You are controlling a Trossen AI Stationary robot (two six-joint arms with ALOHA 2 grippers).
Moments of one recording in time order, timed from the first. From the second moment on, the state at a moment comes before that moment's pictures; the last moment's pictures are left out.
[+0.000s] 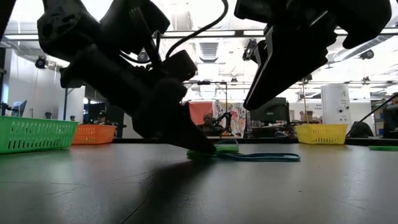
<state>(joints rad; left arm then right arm) -0.32 1.99 0.85 0.50 -0.39 -0.27 0.47 1.82 1.17 -0.37 0.34 0.37</state>
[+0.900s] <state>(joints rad) -0.32 1.99 0.85 0.50 -0.38 -0.25 0.46 1.82 1.17 -0.37 0.34 0.38</state>
